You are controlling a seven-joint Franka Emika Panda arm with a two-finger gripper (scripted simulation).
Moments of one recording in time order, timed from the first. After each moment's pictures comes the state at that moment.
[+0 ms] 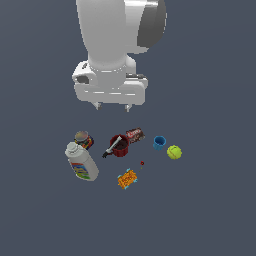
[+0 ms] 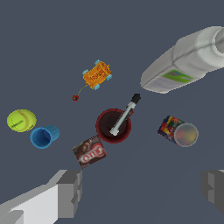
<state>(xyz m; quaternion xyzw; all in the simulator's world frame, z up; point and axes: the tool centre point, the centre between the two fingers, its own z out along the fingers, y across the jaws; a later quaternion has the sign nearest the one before) -0.023 -0.051 0.305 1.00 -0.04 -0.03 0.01</state>
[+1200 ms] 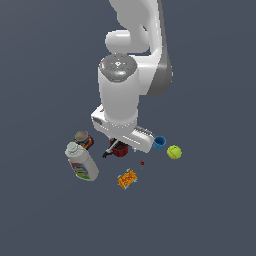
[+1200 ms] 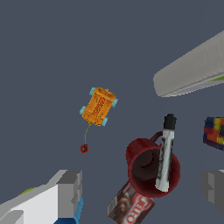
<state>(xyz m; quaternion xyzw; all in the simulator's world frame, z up) 0.053 -0.019 0.205 0.97 -0.24 -0.02 0.01</state>
